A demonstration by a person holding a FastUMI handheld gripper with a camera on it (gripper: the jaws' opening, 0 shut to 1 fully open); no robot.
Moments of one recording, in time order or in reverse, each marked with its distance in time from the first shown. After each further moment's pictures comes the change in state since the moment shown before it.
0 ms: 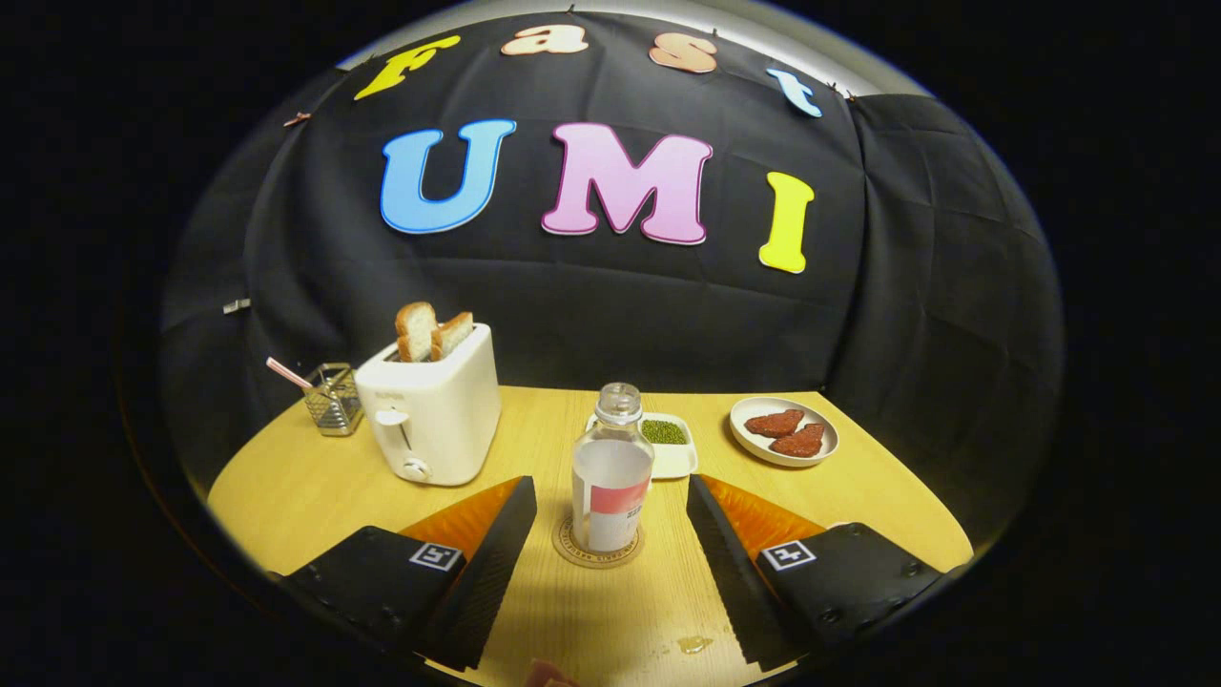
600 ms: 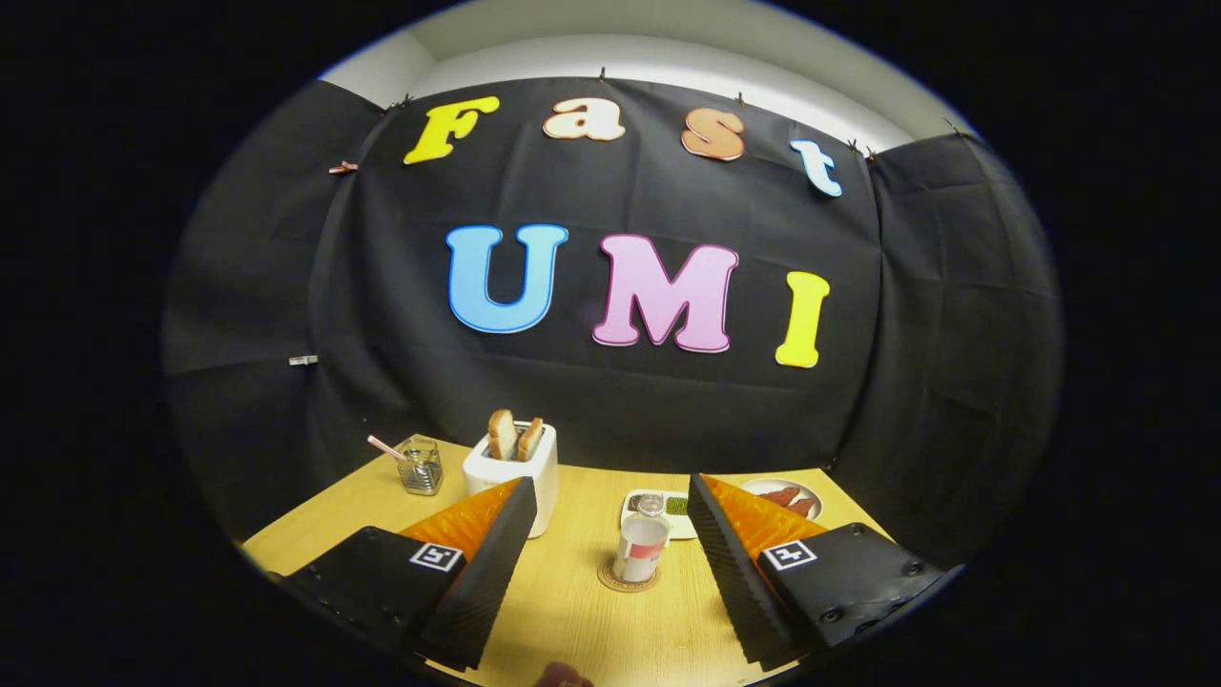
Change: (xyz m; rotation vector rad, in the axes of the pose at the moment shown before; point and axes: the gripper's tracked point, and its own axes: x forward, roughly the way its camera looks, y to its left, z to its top) arm -0.130 0.032 0.130 -0.045 -0.224 0.124
